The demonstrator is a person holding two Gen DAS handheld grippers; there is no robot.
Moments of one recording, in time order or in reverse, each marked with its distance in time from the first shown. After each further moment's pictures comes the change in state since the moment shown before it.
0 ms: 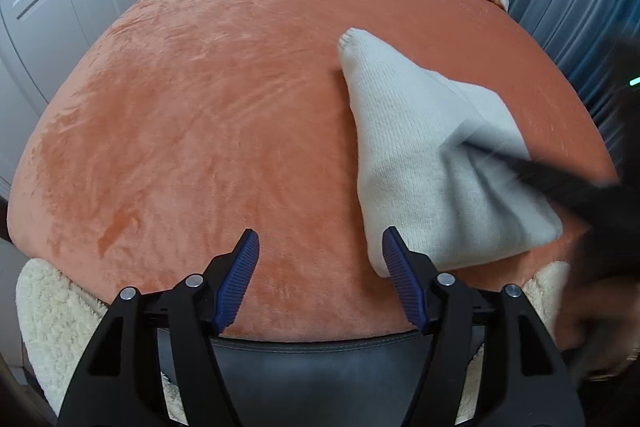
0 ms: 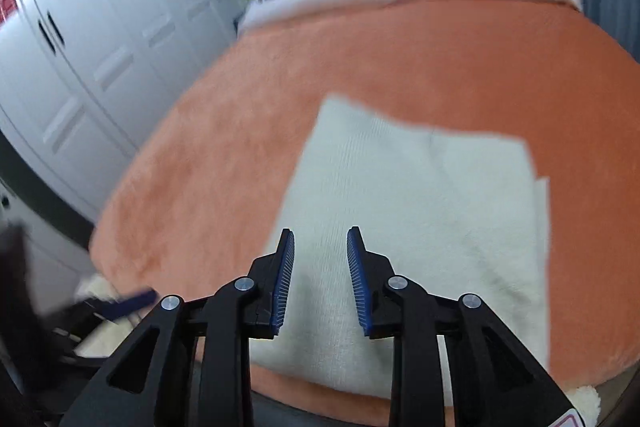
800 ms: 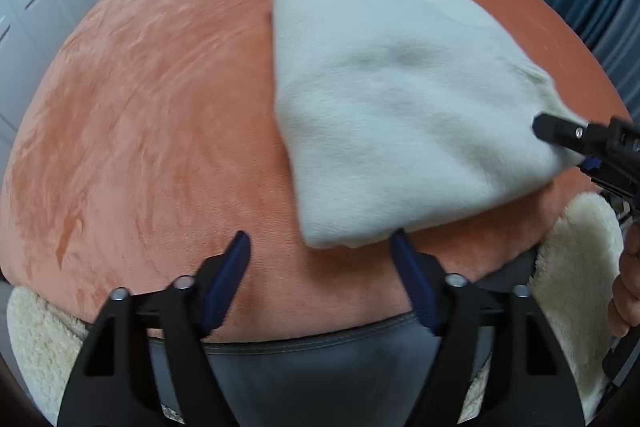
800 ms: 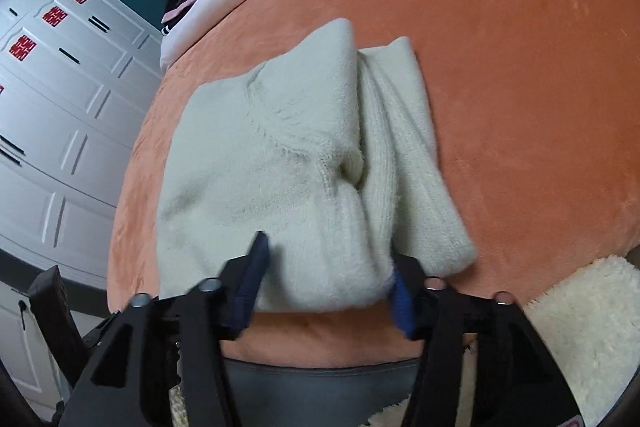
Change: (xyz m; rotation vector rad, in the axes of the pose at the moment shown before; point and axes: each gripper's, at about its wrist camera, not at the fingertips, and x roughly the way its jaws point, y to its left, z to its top) left arm 0.062 -0.046 -0.031 0.170 0.121 0.010; right arm -0.071 -0.122 -0.076 0.489 -0.141 0.084
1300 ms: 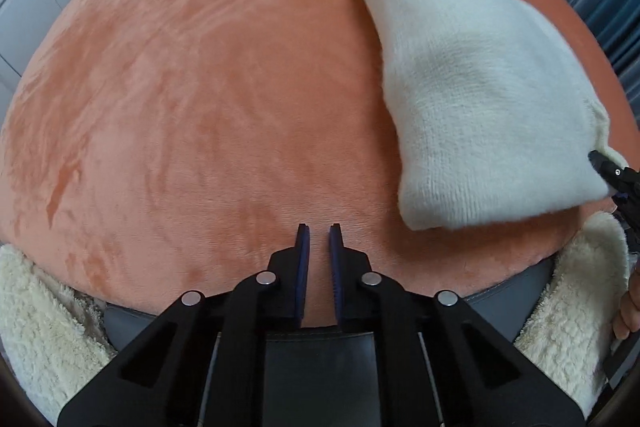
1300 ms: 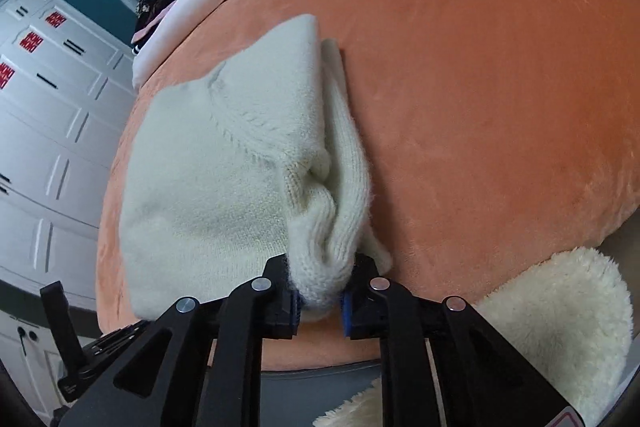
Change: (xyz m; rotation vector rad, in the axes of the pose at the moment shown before) left arm 0.015 0.033 -0.007 -0.111 0.075 -0.004; right arm -0.014 -0.045 -0.008 0.016 -0.016 -0.098
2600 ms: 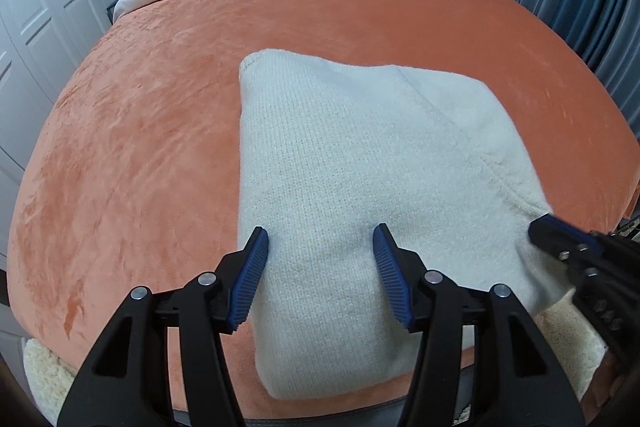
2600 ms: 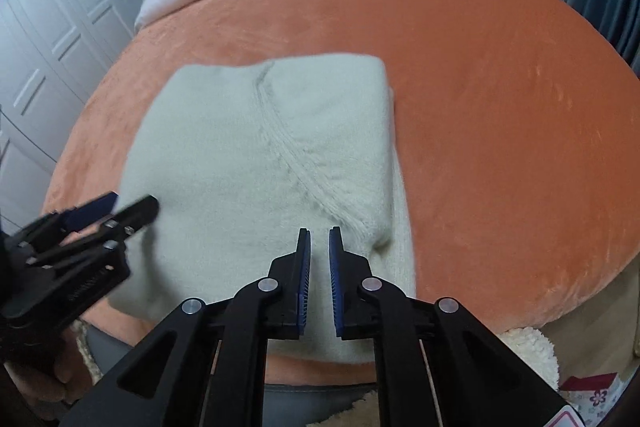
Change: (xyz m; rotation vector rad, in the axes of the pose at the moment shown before) left arm -0.024 -0.100 0.070 0.144 -0.195 0.025; right arm -0.036 0.057 0.030 -0.246 -0.029 -0.179
